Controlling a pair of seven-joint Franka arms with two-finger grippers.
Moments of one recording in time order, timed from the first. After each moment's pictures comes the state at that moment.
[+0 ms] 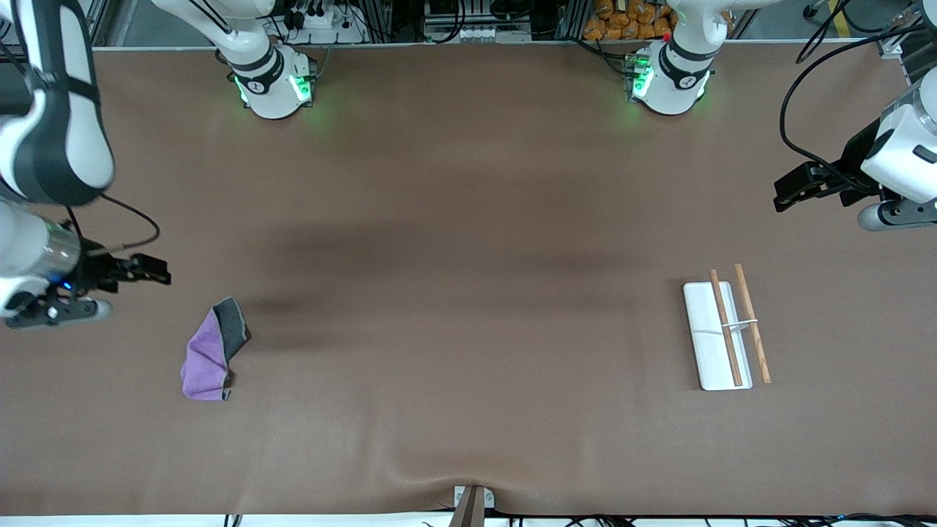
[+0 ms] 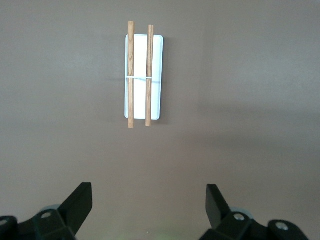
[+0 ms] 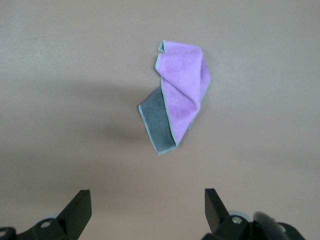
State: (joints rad) left arm 0.05 0.06 -0.16 -1.50 0.02 1.53 -0.19; right arm -0.07 0.31 0.02 -1.64 0.02 1.88 -0.22
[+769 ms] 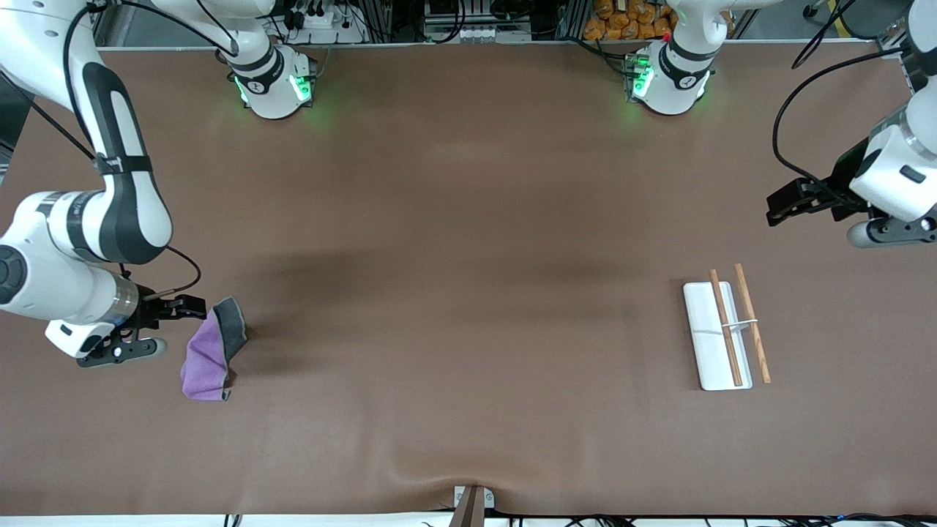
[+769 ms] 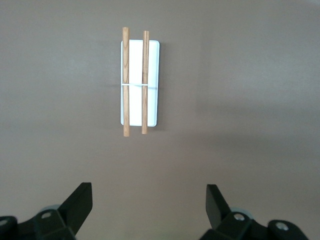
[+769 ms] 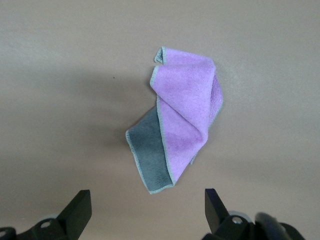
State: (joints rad) left arm 0.04 0.10 -0.17 -1.50 0.02 1.58 -0.19; right arm -0.06 0.47 0.02 -1.65 -0.02 2.05 -0.23
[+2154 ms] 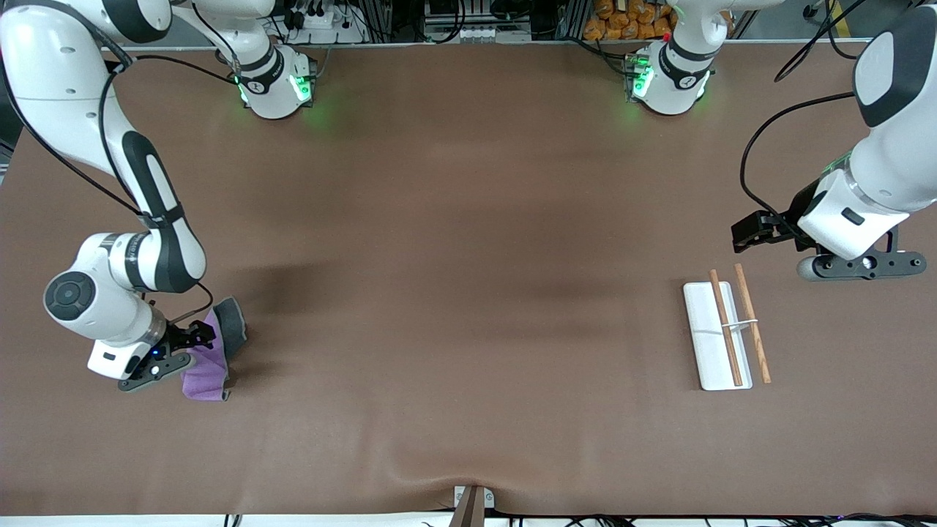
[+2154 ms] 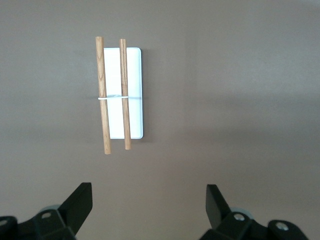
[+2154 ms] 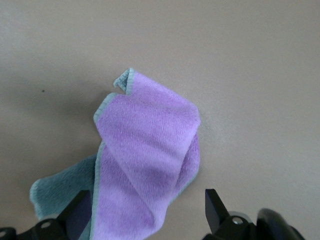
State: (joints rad) left arm -0.01 0.18 -0.17 -1.50 0.02 1.65 -0.19; right arm -0.10 0.69 0.01 -1.67 -0.13 2.47 -0.48
